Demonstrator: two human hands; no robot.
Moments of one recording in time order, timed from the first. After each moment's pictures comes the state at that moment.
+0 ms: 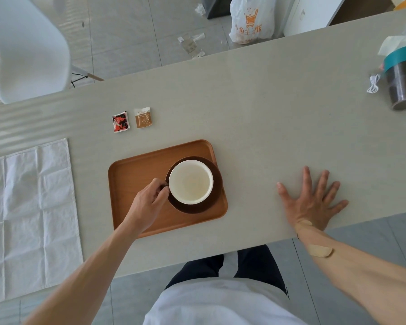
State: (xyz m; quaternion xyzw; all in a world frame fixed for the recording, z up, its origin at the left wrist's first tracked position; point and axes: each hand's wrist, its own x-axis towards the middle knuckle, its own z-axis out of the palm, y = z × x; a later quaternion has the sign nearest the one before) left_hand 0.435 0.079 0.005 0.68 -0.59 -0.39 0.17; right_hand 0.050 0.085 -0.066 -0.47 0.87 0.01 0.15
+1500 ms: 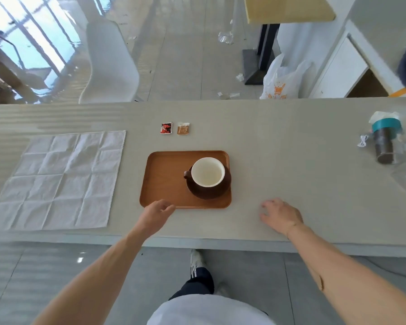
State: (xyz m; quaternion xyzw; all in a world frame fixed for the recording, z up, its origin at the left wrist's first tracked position) left_hand 0.443 0.197 -0.008 0.78 -0.48 -0.36 0.17; right_hand 0.078 0.094 0.015 -0.75 0.60 0.19 0.22
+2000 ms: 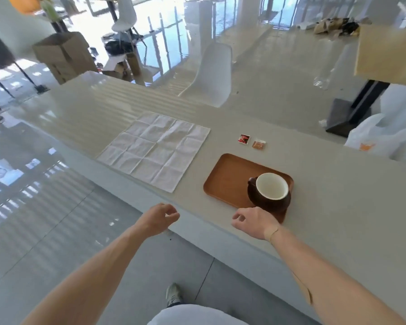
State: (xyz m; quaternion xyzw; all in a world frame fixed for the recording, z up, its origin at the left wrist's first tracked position) left_hand 0.498 0.368 0.047 0.86 -0.38 -0.30 0.17; right_hand 0.251 0.163 0.083 -0.89 0.33 0.17 0.28
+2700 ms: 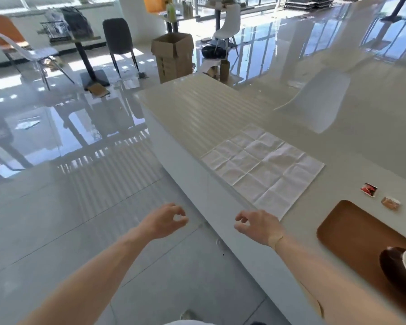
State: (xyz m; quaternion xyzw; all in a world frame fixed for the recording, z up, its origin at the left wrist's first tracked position) left_hand 0.691 0.606 0.072 0.91 -0.31 -0.23 0.17; right_hand 0.537 0.335 0.095 -0.95 0.16 0.15 0.22
